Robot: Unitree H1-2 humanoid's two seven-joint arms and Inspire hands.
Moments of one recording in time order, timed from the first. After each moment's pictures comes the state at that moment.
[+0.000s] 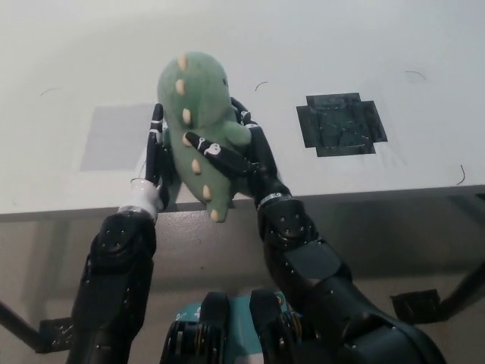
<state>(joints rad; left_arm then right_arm) -0.61 0.04 0.09 0.53 -0.14 0.08 -0.02 -0.93 0.22 0.07 1.18 0.06 -0.34 -0.17</state>
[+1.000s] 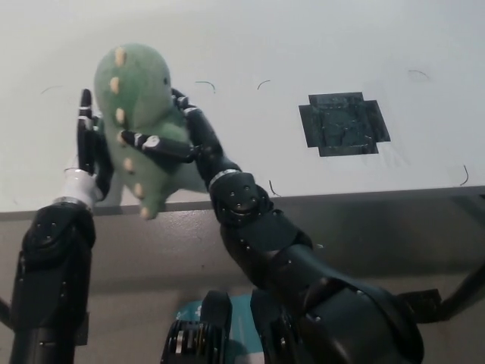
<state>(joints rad) -0.61 0.18 0.19 0.47 -0.22 0.14 -0.06 -1.13 0.31 0.10 1.36 0.05 -0.29 -0.12</state>
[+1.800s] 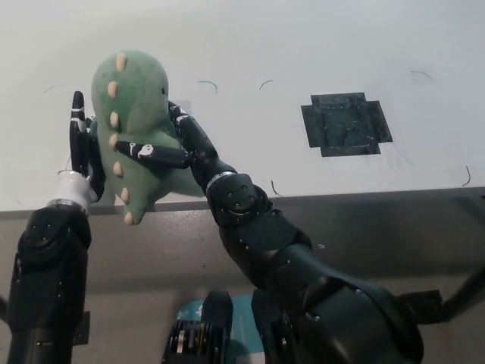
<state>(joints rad) -0.61 0.18 0.19 0.49 -0.22 0.12 -0.06 -1.13 0.30 0.10 1.36 0.05 -0.26 -0.08</state>
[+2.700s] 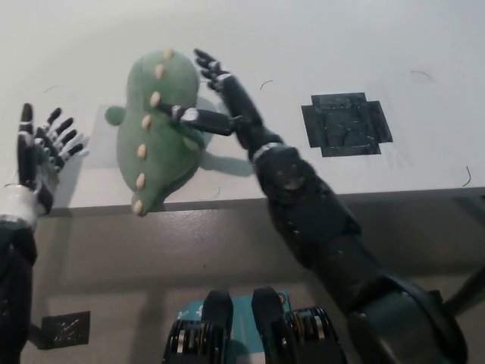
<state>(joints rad) -0.52 0.32 0.24 0.46 -0.27 0.07 -0.17 -1.01 0.14 0.13 1.05 -0.02 -0.28 -0.05</state>
